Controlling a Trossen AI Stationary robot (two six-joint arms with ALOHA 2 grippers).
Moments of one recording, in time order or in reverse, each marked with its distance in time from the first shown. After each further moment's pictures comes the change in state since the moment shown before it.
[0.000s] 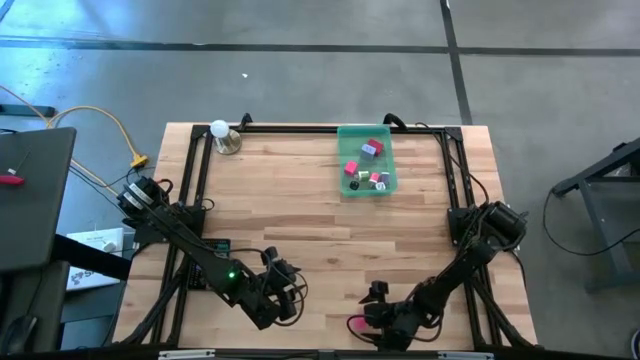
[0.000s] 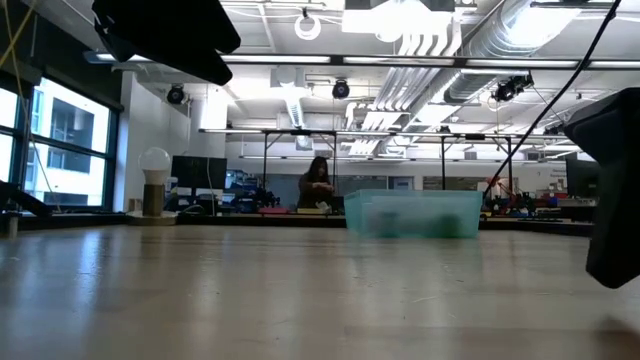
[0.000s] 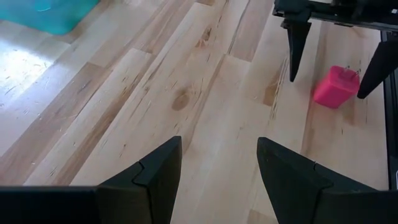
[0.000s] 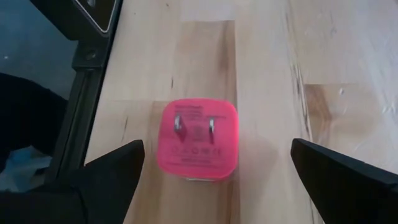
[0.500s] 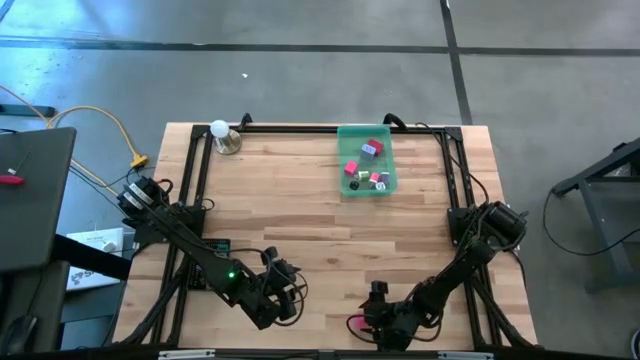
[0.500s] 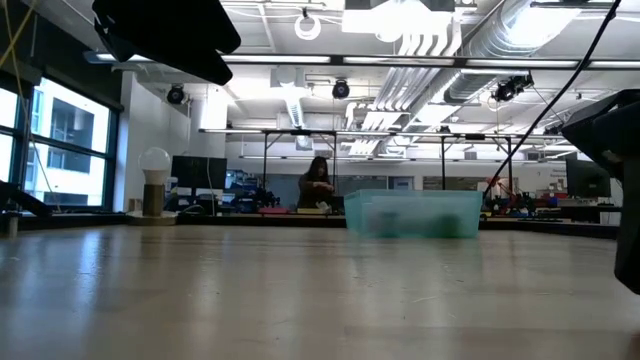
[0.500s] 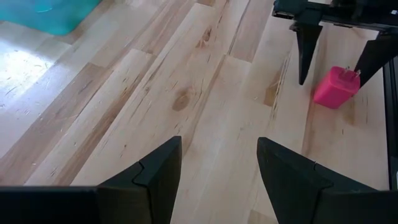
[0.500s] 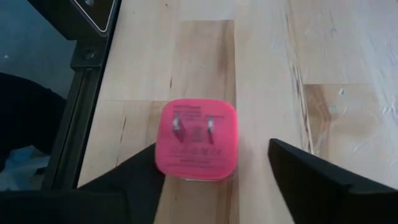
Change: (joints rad) left arm 0.000 0.000 0.000 0.000 -0.003 -0.001; right arm -0.001 0.000 0.000 0.002 -0.004 -0.001
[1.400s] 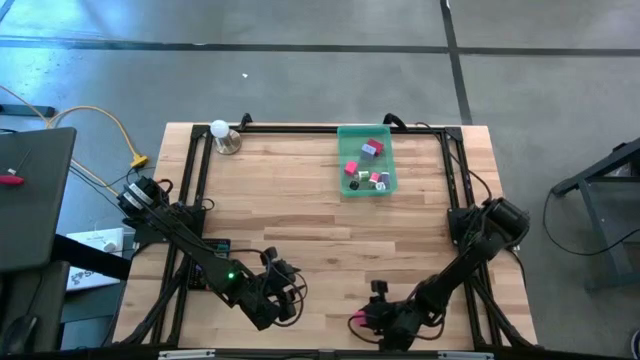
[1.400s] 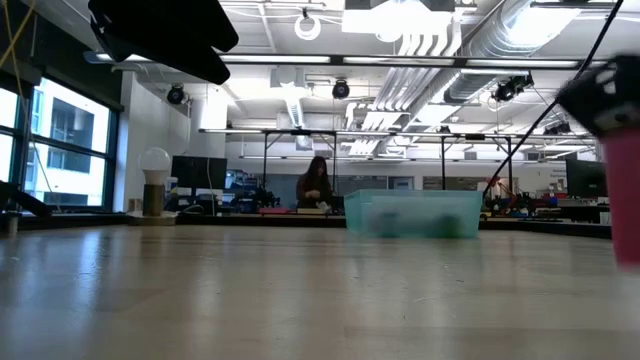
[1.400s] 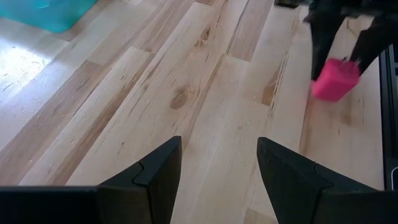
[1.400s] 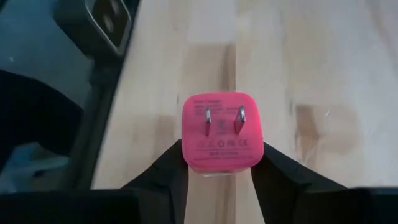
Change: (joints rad) left arm -0.002 0.000 0.000 0.000 0.002 -0.016; right arm 0.000 -0.036 0.000 -0.005 0.015 -0.051
